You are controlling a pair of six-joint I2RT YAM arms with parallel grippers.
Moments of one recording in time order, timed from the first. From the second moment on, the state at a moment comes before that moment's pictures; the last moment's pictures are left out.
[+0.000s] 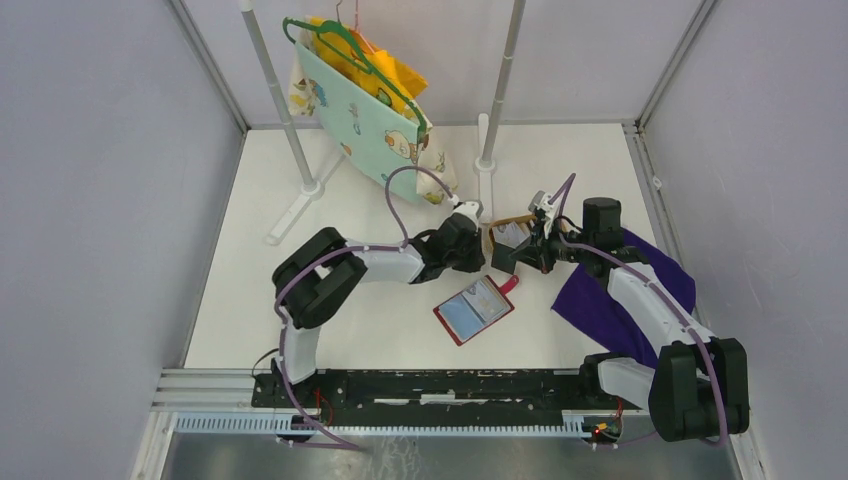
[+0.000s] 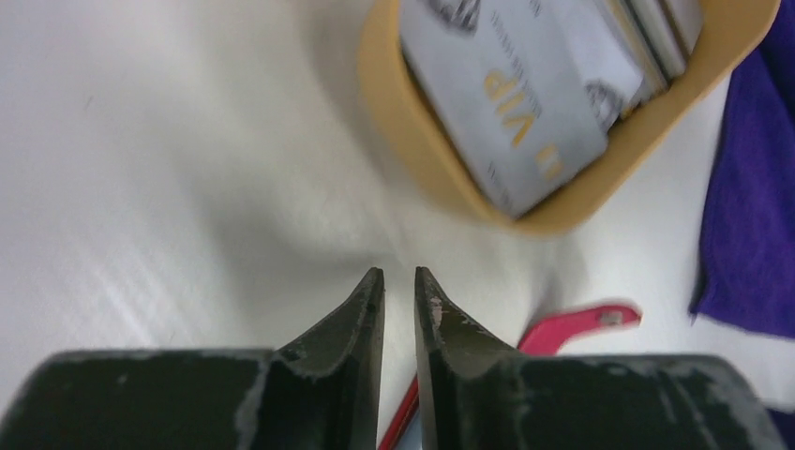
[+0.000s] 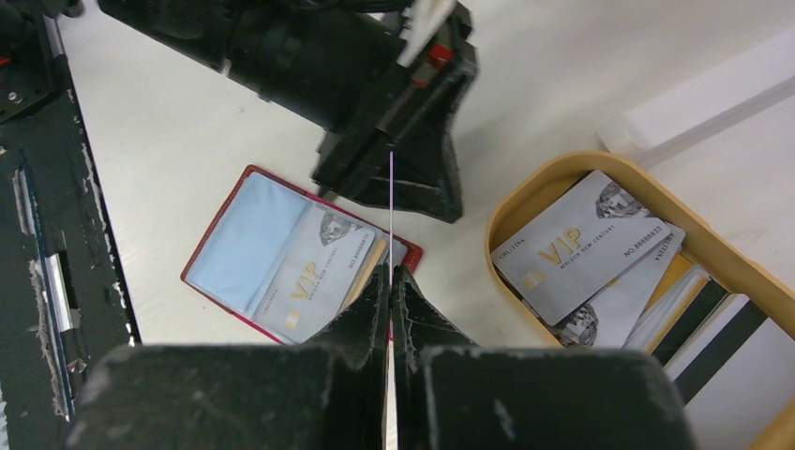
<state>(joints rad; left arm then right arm) -0.90 2.01 1.17 0.17 -0.07 -0.58 0.10 1.15 0.65 -0.19 -0.93 -0.40</state>
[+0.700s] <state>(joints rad) -1.25 1.40 0.61 0.20 -0.15 -0.41 0.10 1.15 0.65 -0.21 -0.99 -0.43</state>
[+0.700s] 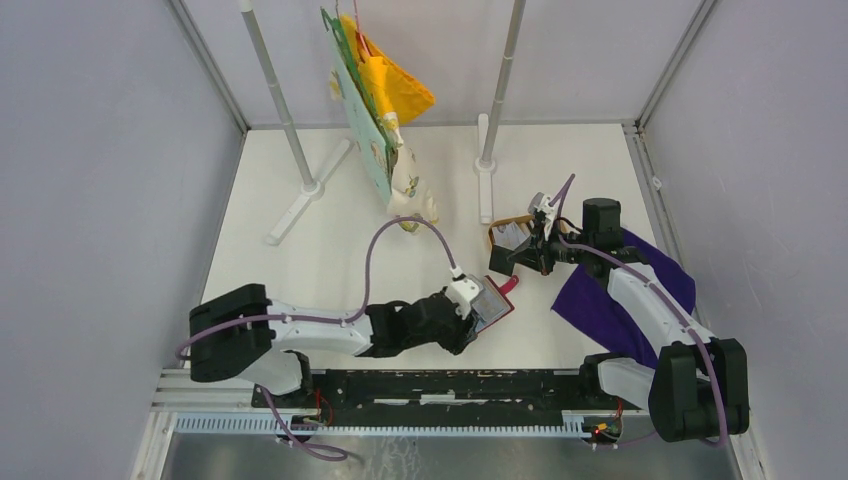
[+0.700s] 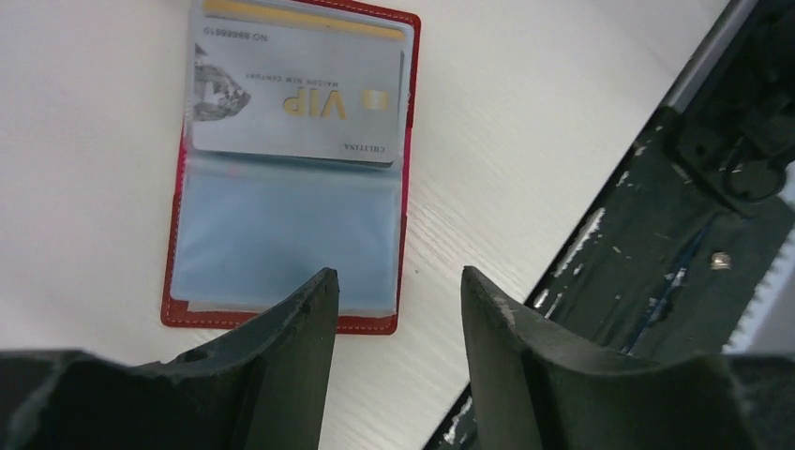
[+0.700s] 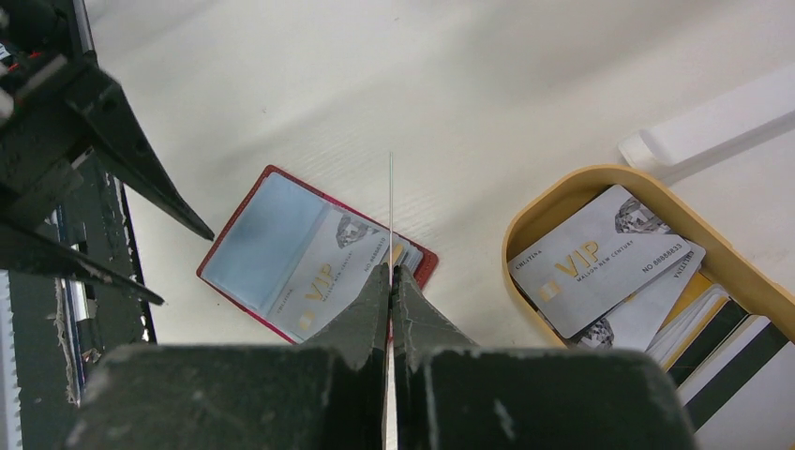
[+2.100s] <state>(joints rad) -1.27 1.14 0.40 0.23 -0.40 -0.44 0.24 1.25 0.55 0.07 -1.02 -0.04</state>
